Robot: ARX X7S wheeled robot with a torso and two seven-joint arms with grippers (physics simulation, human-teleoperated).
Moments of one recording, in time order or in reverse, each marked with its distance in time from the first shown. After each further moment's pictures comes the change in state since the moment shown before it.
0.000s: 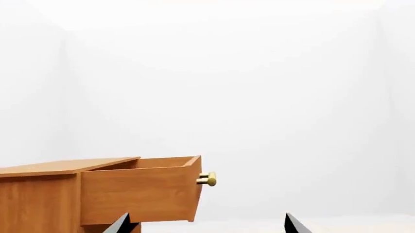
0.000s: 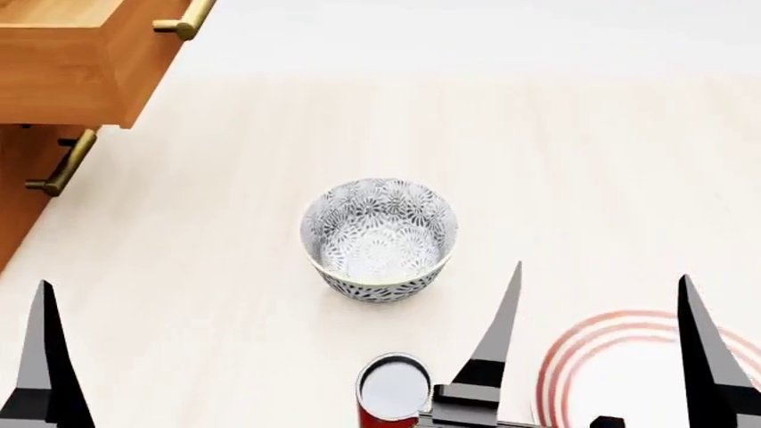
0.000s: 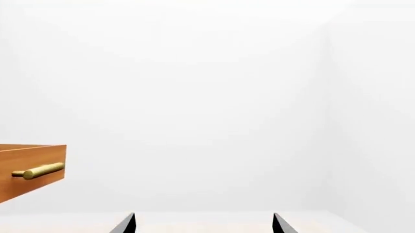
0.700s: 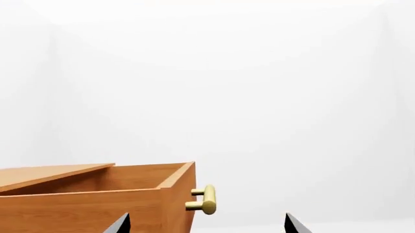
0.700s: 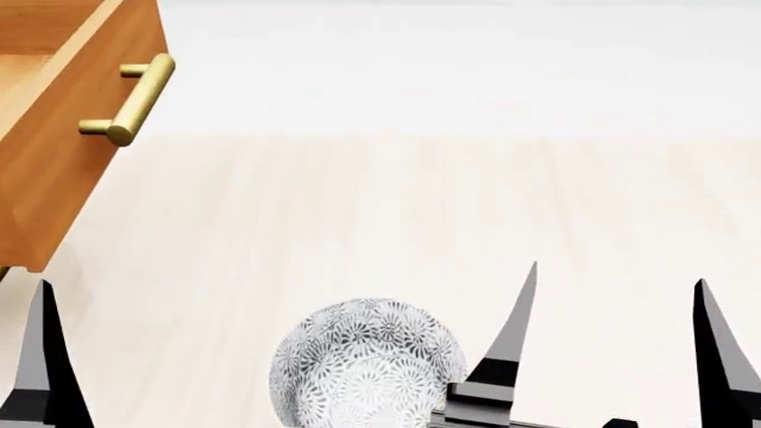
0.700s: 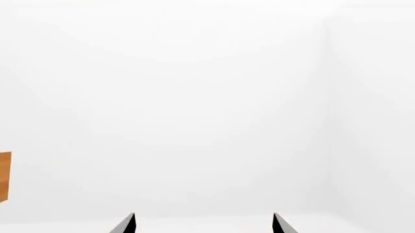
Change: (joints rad) left arm -0.004 -0.028 0.012 0.013 -0.023 -0.008 -0.028; right arm -0.005 0.020 0.009 -0.001 0.027 -0.006 0.039
